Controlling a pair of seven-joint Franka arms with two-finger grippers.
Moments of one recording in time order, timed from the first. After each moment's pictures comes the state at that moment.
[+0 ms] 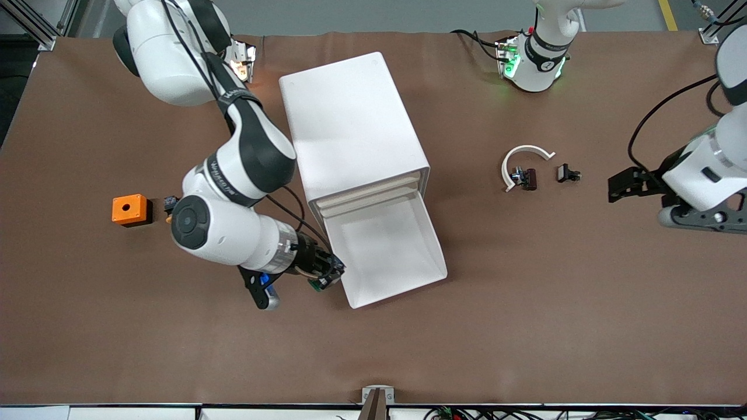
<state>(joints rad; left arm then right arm) -0.05 0.28 -0.09 -1.34 0.03 1.58 0.01 0.40 0.93 0.03 -0.70 0.38 1.73 1.12</state>
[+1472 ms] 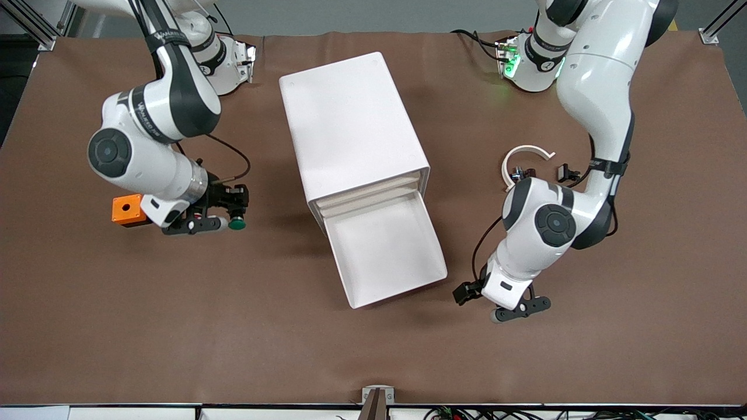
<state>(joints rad) -0.29 0.78 -0.10 -1.35 -0.01 2.42 -0.64 0.28 0.15 0.00 -1.97 0.19 2.03 0.11</state>
